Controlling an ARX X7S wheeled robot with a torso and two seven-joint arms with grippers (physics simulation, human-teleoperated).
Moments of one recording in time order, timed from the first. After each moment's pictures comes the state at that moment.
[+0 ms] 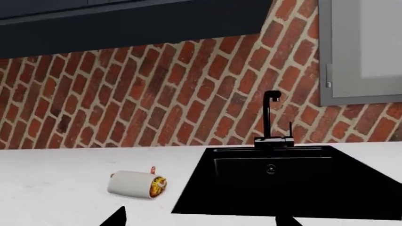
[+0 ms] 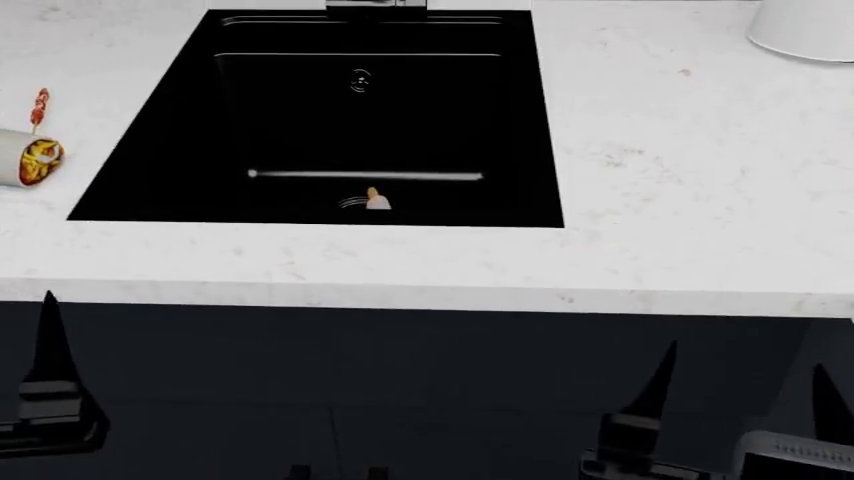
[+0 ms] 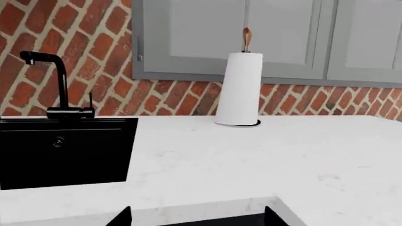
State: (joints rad) left arm -0.10 -0.26 0.01 0.58 -0.17 -0.41 -0.26; right arm 0.07 0.27 0.06 -0.52 0.22 0.45 0.27
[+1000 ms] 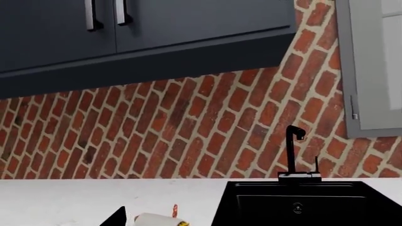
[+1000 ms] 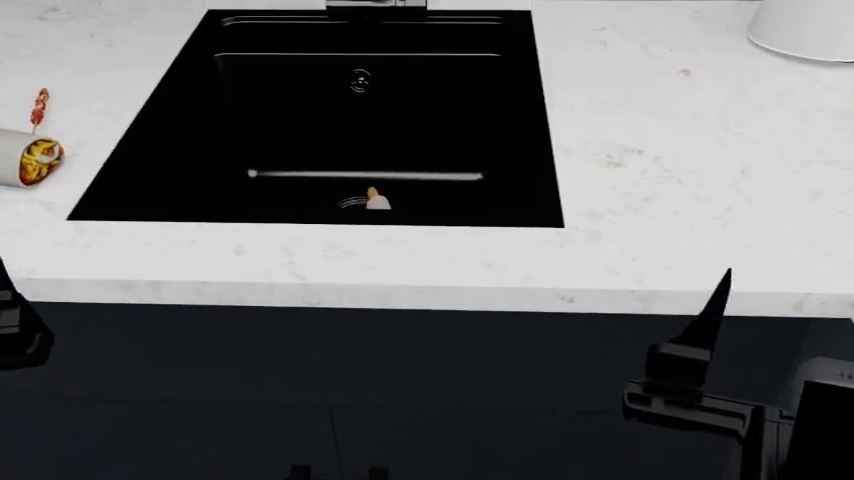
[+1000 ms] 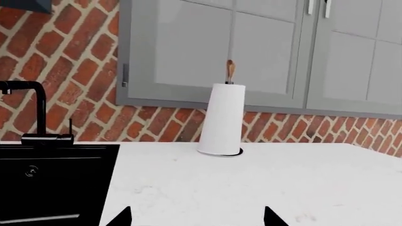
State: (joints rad) left arm -0.29 -0.31 -0.01 0.73 -0.20 -0.66 -0.33; right arm 0.20 0.35 0.10 -0.61 0.25 0.61 0.31
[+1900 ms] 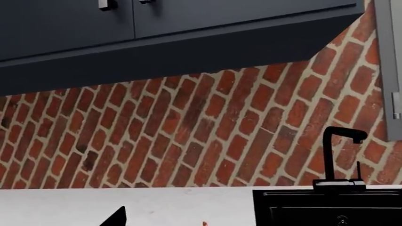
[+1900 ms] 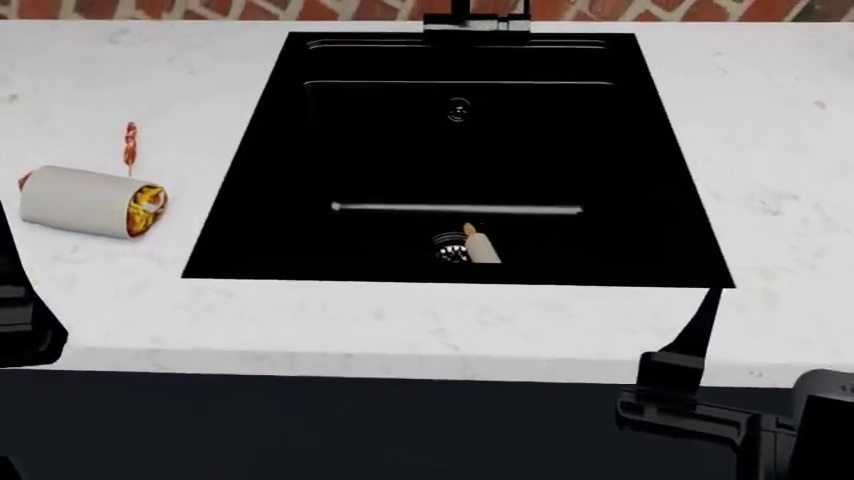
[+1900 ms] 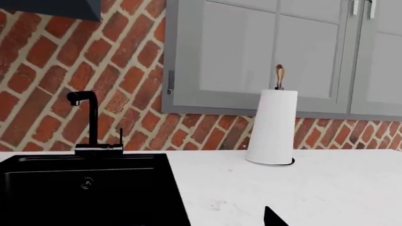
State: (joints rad) left arm -0.31 -0.32 0.01 0.72 -0.23 -0.66 -0.32; right arm 0.18 0.36 0.10 -0.64 0.28 0.59 0.31
